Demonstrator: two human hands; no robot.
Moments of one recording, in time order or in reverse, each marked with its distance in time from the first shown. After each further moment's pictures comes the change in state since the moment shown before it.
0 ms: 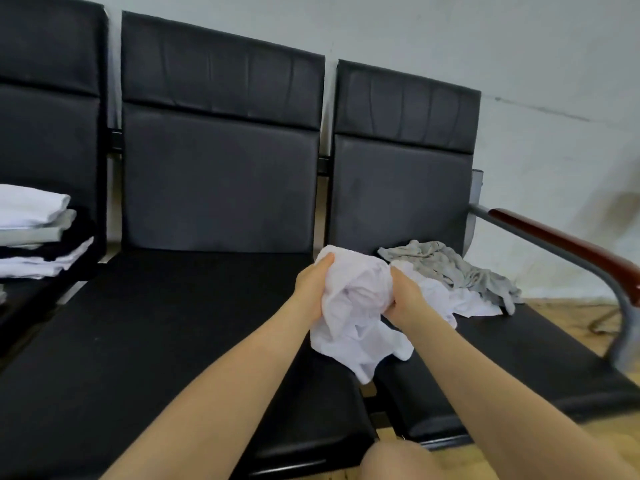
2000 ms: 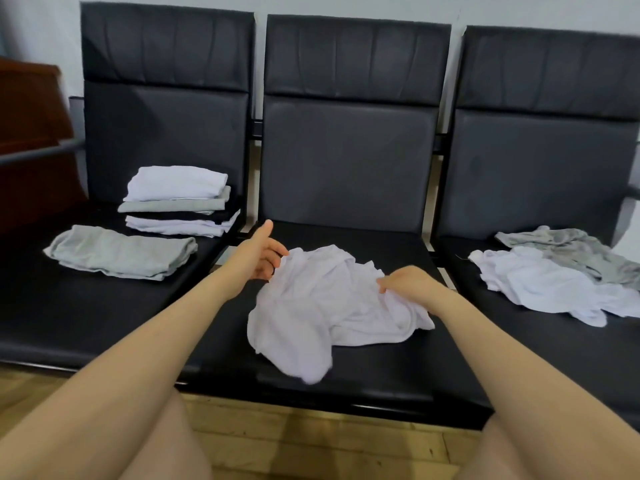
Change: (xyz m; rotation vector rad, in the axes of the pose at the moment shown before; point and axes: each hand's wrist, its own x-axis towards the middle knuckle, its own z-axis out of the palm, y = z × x) left_hand -0.117 0.100 -0.276 0.518 0.249 0.157; right_hand -0.071 0.061 0.135 -1.101 -0.324 -0.074
